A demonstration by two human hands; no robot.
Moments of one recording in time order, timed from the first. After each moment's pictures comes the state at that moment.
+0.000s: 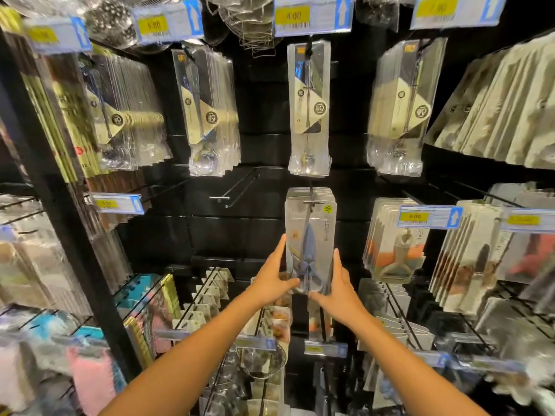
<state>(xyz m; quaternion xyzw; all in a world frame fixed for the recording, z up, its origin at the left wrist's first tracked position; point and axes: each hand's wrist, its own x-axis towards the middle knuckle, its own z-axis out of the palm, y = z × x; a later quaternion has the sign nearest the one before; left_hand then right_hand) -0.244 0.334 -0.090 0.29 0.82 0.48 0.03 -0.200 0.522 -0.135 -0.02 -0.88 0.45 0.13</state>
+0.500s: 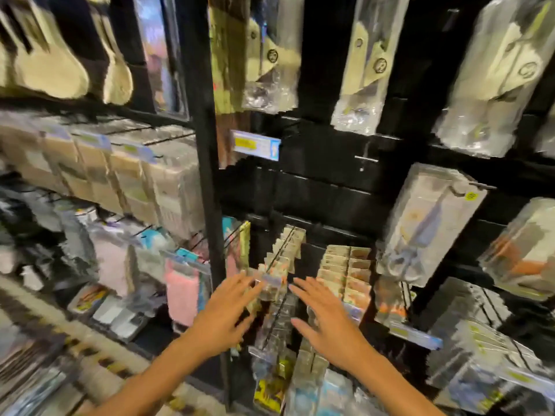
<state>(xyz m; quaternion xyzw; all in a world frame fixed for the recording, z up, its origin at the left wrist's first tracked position) -0.155 0.029 -0.227 0.26 0.95 0.16 -0.11 -0.143 0.308 -0.177 0.28 -0.93 0.24 0.02</state>
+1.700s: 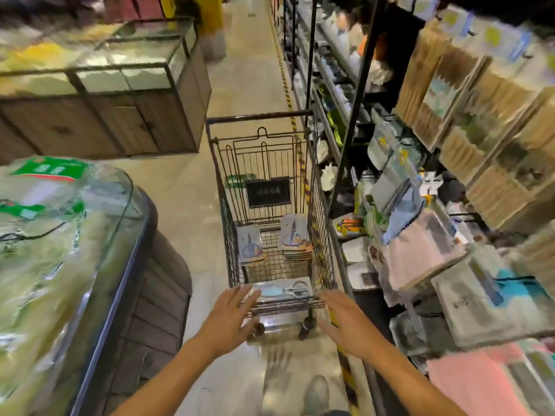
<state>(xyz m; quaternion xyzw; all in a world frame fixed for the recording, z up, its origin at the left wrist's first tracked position) 0.073 -0.451 -0.357 -0.40 0.88 0.21 0.12 -0.222 -0.333 -0.352 0.64 -0.70 0.12 -0.30</state>
